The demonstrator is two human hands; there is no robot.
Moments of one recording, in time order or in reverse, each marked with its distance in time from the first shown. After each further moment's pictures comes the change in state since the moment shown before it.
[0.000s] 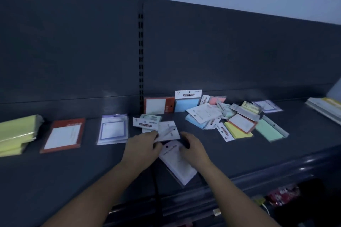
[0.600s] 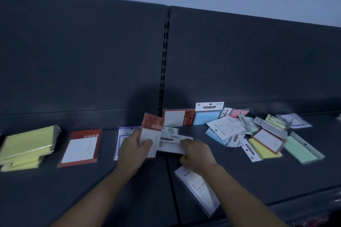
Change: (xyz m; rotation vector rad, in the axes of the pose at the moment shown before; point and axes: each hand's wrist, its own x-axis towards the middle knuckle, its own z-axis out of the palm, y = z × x) left_hand 0.024 -0.093 -0.026 -0.727 0.166 -0.424; right_hand 0.070 -0.045 0.048 -0.798 -0.075 -0.316
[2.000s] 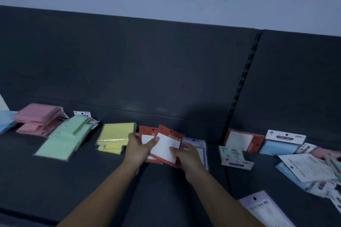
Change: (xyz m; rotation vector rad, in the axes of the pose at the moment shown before) left_hand -0.015 -0.030 -0.125 -0.334 0.439 -0.306; right_hand 0.048 -0.187 -0.013 1.681 -0.276 0.413
